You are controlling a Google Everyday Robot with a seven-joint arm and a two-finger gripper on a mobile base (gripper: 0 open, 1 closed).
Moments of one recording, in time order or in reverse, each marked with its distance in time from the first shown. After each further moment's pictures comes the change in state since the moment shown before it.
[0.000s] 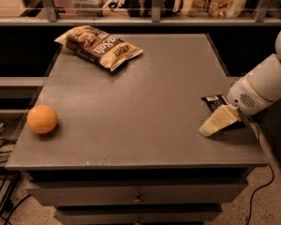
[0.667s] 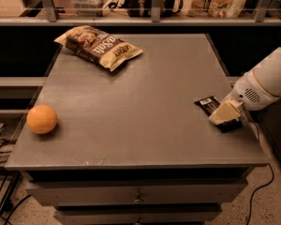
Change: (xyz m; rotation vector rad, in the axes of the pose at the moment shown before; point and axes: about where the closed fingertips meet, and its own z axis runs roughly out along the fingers) arm -0.006 0.001 -0.014 0.000 0.000 0.000
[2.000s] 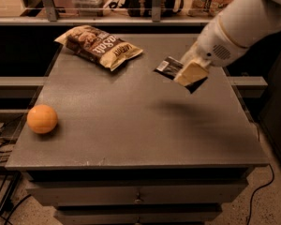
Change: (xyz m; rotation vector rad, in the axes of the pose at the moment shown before) arm -0.134 0.054 -0.061 0.073 -0.140 -0.396
